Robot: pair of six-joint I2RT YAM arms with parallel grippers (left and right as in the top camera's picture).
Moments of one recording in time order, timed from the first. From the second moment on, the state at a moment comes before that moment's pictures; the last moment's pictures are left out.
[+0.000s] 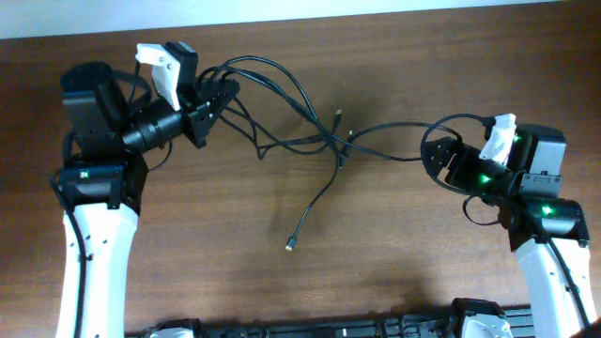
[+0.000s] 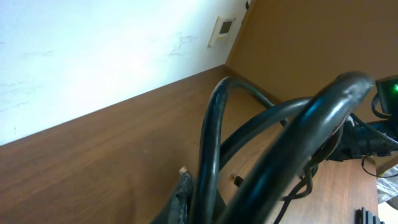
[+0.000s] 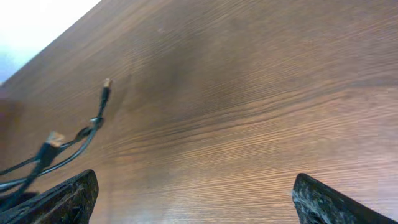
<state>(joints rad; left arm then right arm) 0.03 1.30 1.25 -0.34 0.95 0.05 -0.18 1.02 0.84 -0.66 -0.41 0.36</state>
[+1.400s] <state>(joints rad) -0.36 1.30 1.25 0.24 1.16 -0.07 -0.18 1.11 0.84 -0.56 -0.84 0.16</state>
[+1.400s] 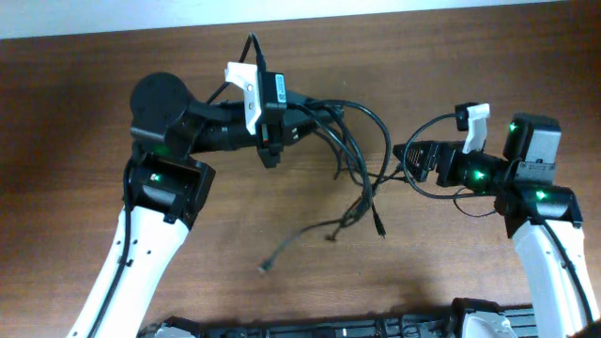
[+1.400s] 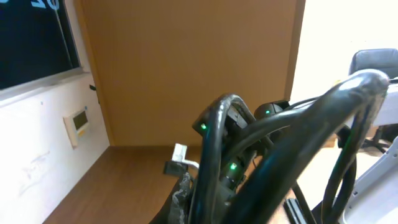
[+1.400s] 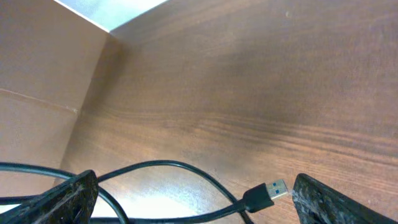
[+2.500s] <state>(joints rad) -0.37 1.30 1.25 -0.46 0.16 -0.08 -0.18 1.11 0.85 -0.83 -0.83 -0.11</state>
